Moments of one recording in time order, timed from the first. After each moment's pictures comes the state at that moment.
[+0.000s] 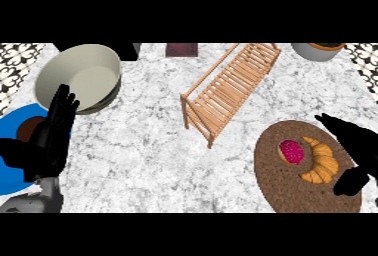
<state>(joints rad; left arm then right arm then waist) -0.08 0.24 -0.02 -1.67 0.07 0.24 0.15 -0.12 -0.70 0.22 -1.57 0.62 0.37 0.35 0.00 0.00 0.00</state>
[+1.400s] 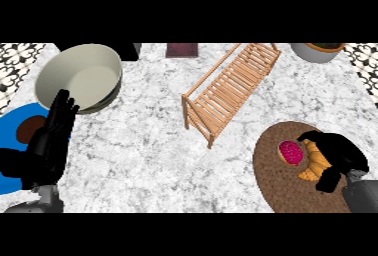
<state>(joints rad) -0.04 0.16 0.03 -1.72 0.00 0.16 0.16 -0.18 -0.48 0.13 -1.19 0.95 0.24 0.03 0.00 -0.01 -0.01</state>
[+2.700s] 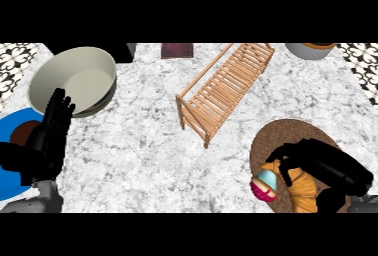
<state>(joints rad) -0.06 0.16 0.08 -1.67 0.00 0.15 0.14 -0.07 -0.51 0.20 -1.67 0.70 0.45 -0.49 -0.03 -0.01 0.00</state>
